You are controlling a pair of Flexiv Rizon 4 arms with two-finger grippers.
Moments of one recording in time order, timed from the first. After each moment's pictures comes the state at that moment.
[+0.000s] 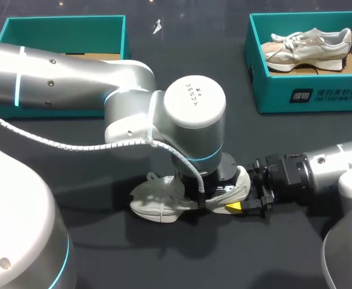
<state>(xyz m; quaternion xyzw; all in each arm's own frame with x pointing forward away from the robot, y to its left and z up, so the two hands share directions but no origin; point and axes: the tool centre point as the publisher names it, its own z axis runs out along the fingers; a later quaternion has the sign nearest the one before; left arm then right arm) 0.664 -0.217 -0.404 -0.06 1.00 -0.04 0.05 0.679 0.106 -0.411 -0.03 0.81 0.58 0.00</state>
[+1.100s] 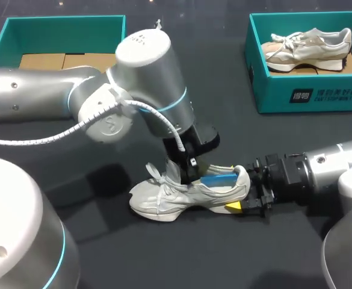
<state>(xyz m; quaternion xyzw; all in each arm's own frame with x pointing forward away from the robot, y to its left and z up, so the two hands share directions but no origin) 0.686 -0.212 -0.375 -0.12 0.98 -0.14 -0.09 0.679 0.106 -0.409 -0.03 0.81 0.58 0.00</state>
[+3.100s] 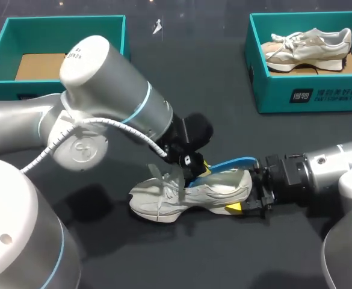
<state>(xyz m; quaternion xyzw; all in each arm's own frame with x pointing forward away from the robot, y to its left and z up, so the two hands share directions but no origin) 0.668 -0.238 -0.315 -0.08 0.95 -0.29 -0.03 0.676 0.106 -0.410 -0.03 0.81 0.58 0.00</state>
